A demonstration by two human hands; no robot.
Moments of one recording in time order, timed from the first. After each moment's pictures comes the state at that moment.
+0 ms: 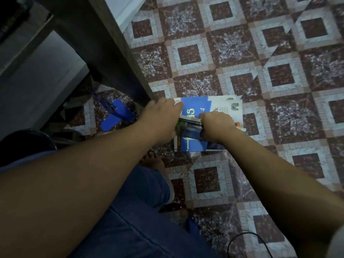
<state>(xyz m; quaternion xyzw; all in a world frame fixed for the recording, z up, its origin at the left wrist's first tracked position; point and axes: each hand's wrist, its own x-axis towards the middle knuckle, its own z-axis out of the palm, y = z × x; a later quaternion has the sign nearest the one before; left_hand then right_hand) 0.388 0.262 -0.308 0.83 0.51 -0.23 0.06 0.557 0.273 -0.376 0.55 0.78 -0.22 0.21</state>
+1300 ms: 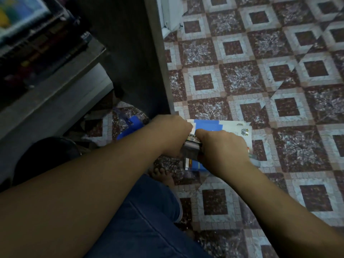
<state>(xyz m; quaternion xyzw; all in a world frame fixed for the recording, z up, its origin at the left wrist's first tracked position) 0.362 0.264 -0.232 0.80 0.50 -0.28 0.16 0.510 0.233 -0.276 0.56 0.82 -0.10 0.04</state>
